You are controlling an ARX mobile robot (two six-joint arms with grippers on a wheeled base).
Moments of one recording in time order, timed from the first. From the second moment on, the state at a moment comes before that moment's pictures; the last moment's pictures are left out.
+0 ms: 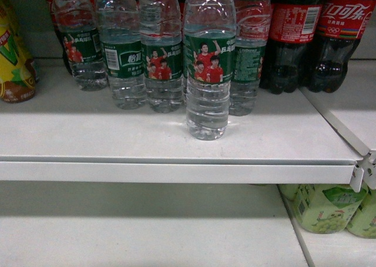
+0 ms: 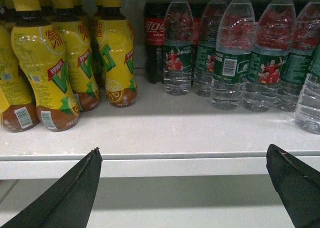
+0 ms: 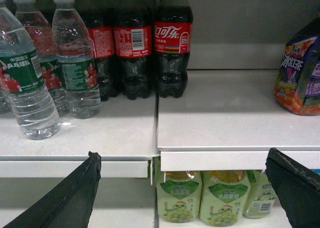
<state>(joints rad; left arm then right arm) 0.00 0.01 0.01 0.00 0.00 0.00 0.00 0.00 0.01 0.00 0.00 0.00</state>
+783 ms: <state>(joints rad) 0.00 0.01 0.01 0.00 0.00 0.00 0.00 0.00 0.01 0.00 0.00 0.00</state>
